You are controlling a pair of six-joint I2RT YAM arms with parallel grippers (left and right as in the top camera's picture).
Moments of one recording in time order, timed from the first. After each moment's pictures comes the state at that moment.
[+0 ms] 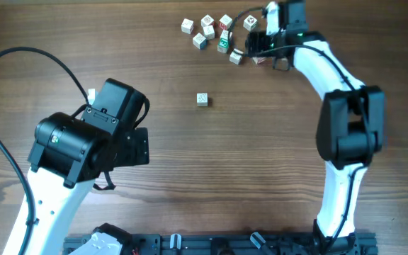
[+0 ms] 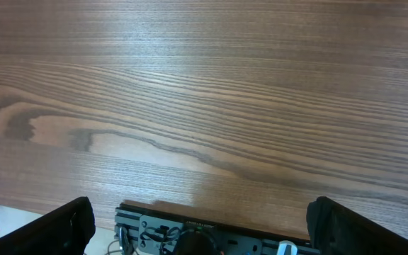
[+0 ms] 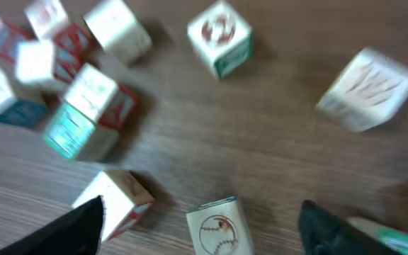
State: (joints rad) left arm -0.44 1.23 1.54 -1.68 -0.31 -0.49; right arm 0.17 2.26 1.74 -0.41 -0.17 0.06
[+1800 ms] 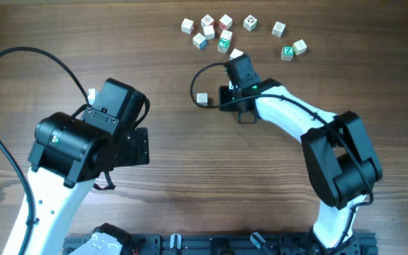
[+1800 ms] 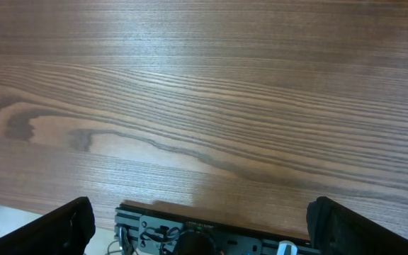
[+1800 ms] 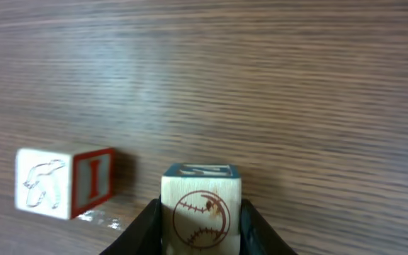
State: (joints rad) left arm -0.44 1.23 1.54 -1.68 -0.31 -0.49; right arm 0.49 1.99 1.26 -0.36 -0.05 0.43
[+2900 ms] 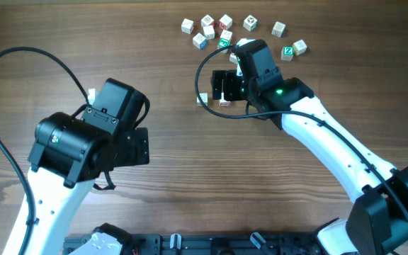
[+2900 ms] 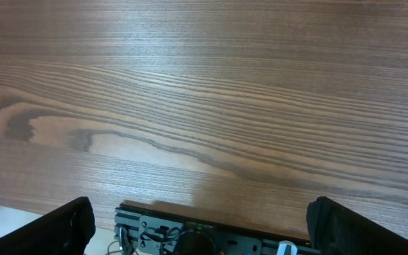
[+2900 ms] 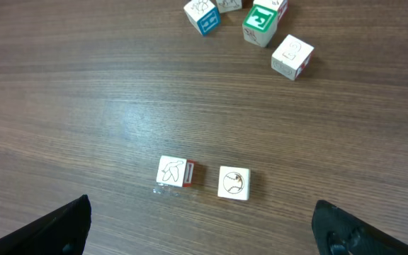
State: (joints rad) left arm -0.44 1.23 1.54 -1.68 -0.31 -0.49; right arm 0.51 1.65 1.28 -0.49 0.01 0.39
